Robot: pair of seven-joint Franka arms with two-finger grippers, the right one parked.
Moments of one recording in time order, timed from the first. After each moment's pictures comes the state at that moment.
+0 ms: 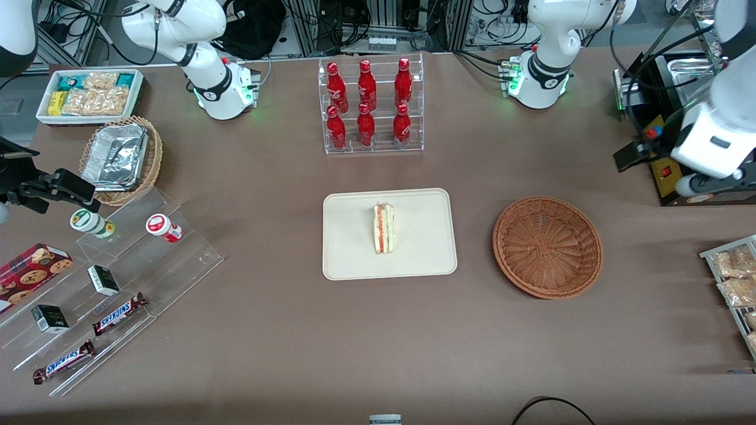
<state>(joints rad) -0.03 0.04 -0.08 -1.48 0.07 1.35 -0.26</state>
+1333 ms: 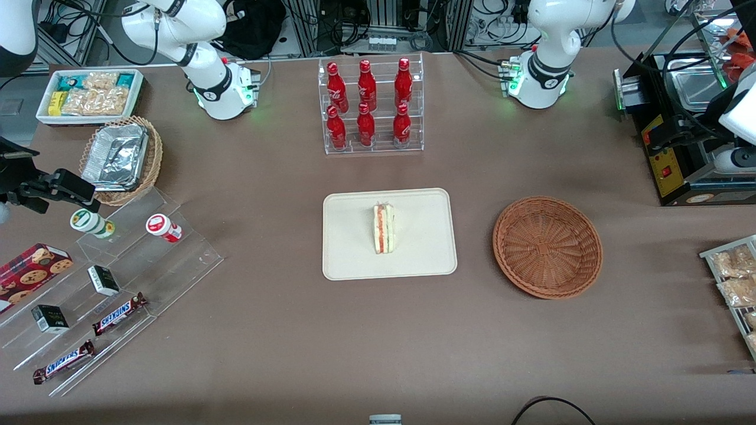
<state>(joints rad) 0.07 -0.01 -0.10 -1.51 0.04 1.38 -0.06</state>
